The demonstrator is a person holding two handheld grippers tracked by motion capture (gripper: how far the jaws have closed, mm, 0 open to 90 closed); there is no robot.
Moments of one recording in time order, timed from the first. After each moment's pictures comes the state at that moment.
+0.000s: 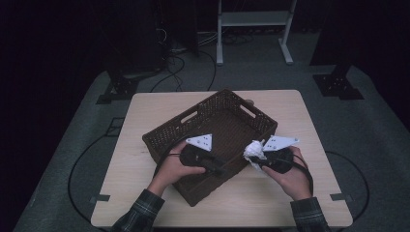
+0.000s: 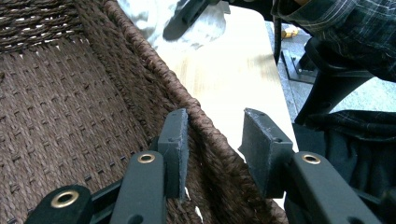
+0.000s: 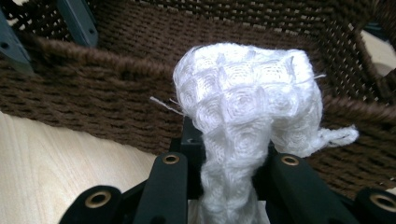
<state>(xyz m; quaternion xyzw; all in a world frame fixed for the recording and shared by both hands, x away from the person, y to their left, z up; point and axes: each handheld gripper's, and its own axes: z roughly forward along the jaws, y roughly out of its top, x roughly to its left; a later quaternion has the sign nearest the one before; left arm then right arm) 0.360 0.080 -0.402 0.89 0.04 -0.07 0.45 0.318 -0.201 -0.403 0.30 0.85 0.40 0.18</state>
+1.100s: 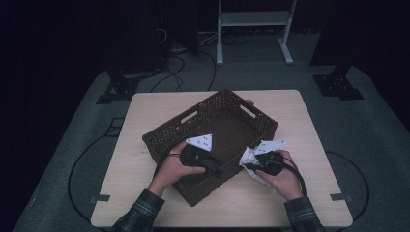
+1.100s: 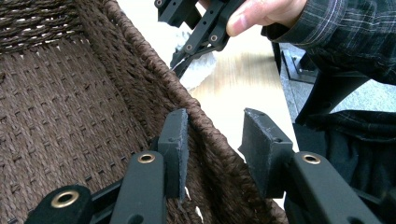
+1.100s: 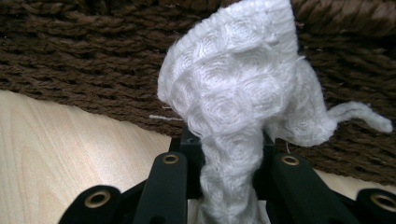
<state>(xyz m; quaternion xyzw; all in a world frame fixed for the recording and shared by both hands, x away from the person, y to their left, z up) 0.360 0.080 -0.402 0.89 0.04 -0.07 0.45 0.335 -0.189 -0.445 0.30 0.87 0.36 0.13</state>
